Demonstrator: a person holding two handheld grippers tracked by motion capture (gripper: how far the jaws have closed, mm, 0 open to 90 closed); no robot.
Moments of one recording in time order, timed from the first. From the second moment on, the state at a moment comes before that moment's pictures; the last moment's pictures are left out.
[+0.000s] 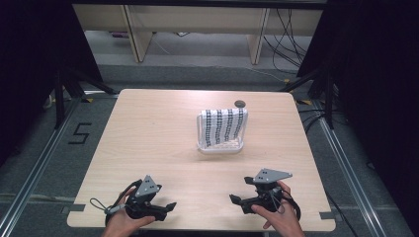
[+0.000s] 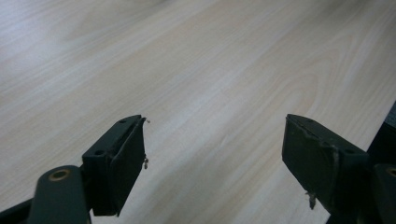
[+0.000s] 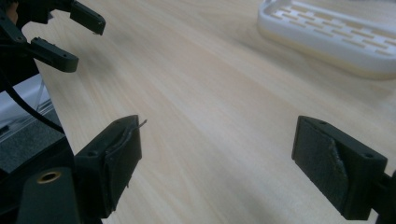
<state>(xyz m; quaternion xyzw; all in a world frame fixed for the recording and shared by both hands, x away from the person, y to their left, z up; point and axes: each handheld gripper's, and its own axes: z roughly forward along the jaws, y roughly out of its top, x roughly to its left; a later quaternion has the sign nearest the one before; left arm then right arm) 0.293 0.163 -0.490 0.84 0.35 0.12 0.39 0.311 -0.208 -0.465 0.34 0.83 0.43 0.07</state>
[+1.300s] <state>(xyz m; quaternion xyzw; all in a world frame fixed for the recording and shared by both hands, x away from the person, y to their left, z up) 0.275 0.164 -0.499 0.84 0.35 0.12 0.39 0.288 -0.219 -0.484 0.35 0.84 0.40 0.08</state>
